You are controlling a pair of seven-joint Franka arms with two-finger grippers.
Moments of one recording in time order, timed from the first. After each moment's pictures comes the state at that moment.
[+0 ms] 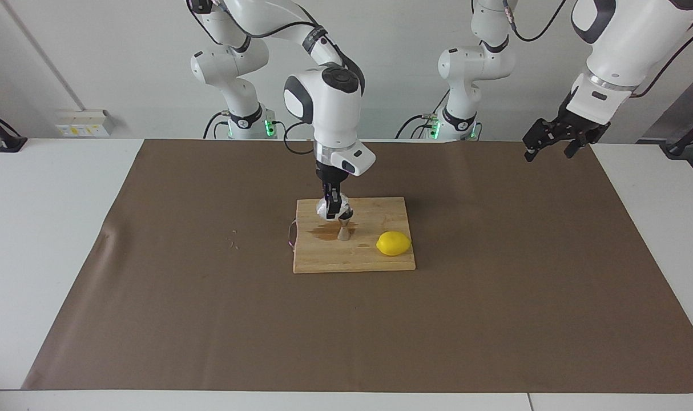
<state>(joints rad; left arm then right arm) 0.01 -0.03 -0.09 -1.59 -0.03 1.54 -0.15 0.52 0.22 0.05 -1.77 -0.17 2.07 -1.04</state>
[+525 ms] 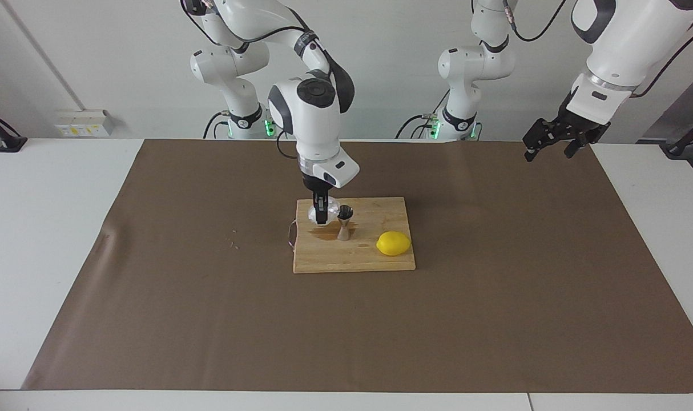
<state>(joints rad) 0.01 -0.03 -0.09 -1.59 -0.03 1.54 -0.15 0.42 0.23 0.05 -1.77 -0.01 2.07 -1.15</state>
